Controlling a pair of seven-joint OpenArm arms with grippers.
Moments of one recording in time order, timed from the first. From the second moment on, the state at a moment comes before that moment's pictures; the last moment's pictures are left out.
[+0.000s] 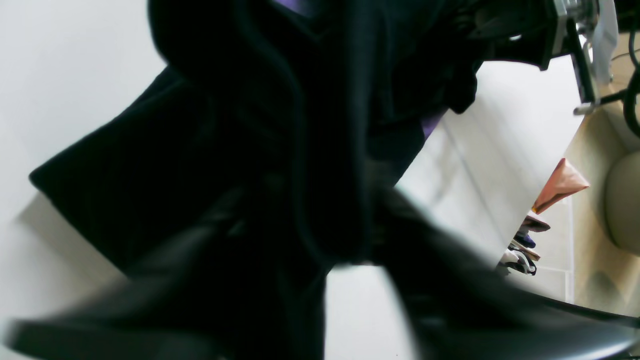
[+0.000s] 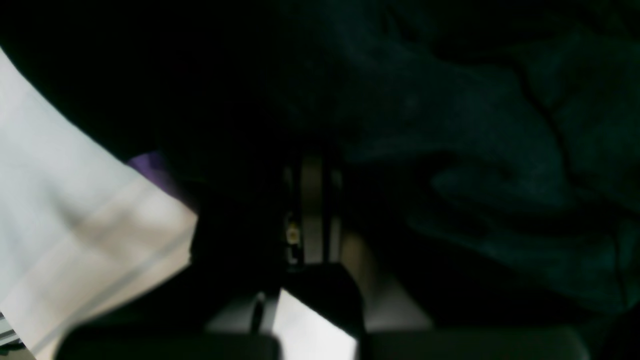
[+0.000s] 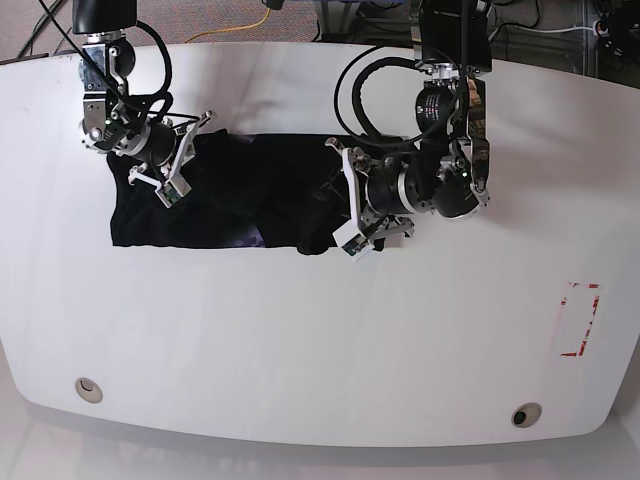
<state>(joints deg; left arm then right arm) -4.3 6.5 3.0 99.7 -29.4 -40.1 79.4 -11.0 23.7 4.0 86.3 24.9 40.5 -40.5</state>
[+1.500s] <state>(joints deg) -7.7 -7.6 5.6 102.8 -27.4 -40.5 74.5 -11.3 23.4 3.9 87.1 24.7 40.3 -41.5</state>
